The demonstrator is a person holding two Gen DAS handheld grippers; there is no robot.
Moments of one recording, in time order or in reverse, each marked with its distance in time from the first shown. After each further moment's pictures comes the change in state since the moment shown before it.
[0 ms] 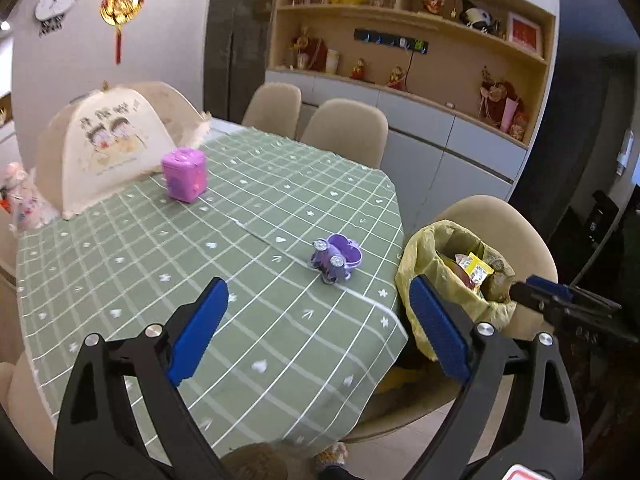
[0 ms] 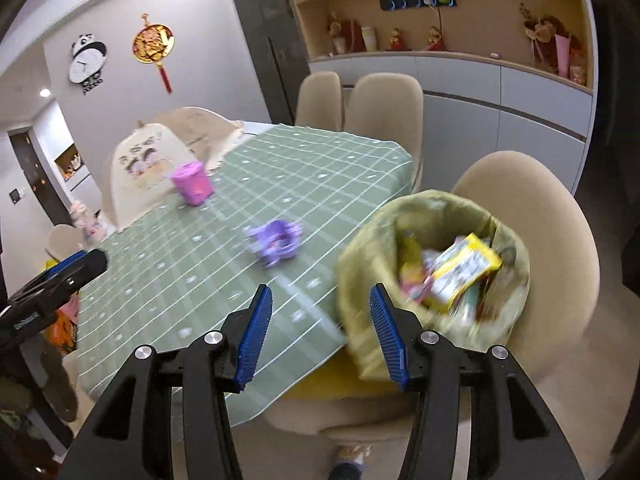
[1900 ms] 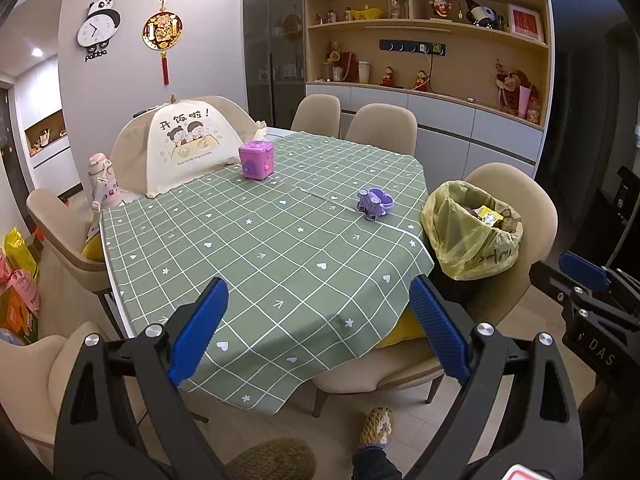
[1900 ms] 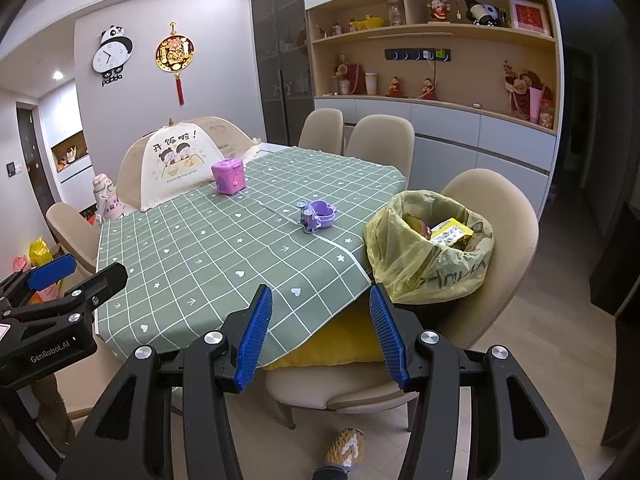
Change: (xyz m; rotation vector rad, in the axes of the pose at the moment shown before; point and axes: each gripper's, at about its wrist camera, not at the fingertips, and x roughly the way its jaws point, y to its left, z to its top) left arm -0.138 -0.002 -0.107 0.045 -0.036 0.166; right arm -0.125 0.093 -0.128 -0.091 -0.152 -0.094
